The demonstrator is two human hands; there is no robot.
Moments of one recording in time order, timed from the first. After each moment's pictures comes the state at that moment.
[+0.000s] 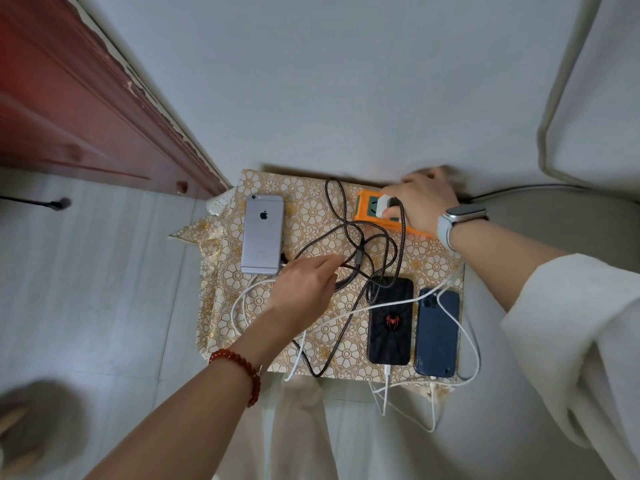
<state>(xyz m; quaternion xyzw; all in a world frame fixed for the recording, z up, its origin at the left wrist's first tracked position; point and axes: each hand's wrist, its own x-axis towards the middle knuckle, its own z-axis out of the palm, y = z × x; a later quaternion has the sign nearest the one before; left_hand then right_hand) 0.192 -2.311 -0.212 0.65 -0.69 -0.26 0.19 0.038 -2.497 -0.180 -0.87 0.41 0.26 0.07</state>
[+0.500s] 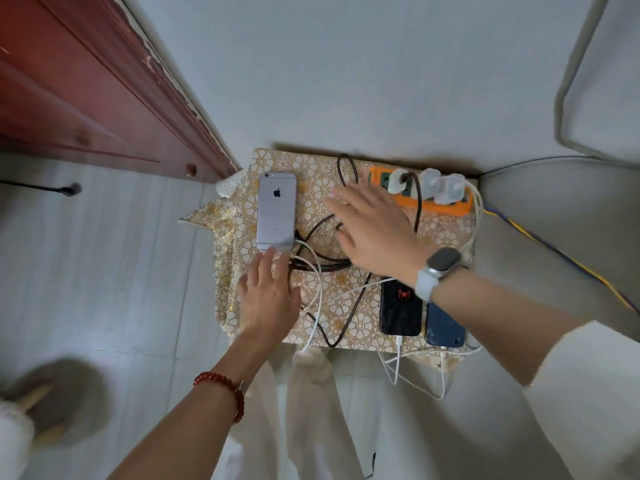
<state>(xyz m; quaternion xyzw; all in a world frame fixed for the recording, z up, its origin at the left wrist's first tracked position) 0.223 -2.242 -0.216 0.80 -0.52 -0.30 0.01 0.092 -2.387 -0.153 -0.92 0.35 0.11 0.17</state>
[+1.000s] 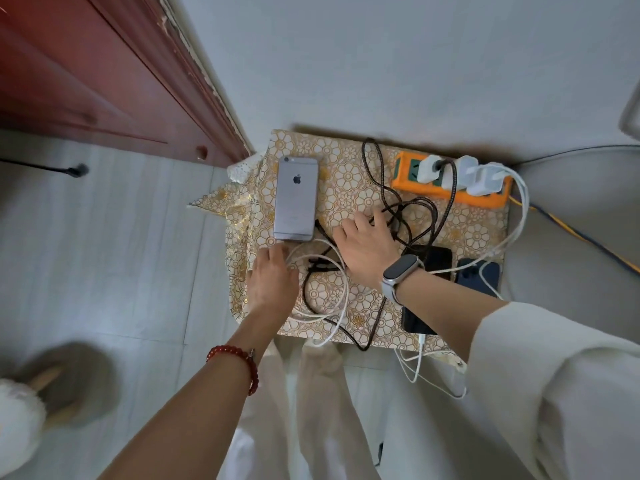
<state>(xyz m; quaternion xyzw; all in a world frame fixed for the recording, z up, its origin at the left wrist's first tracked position) 0.248 -2.253 -0.239 0.83 -0.40 -0.38 0.04 0.117 -2.351 -0.232 -0.91 0.29 0.29 0.03</state>
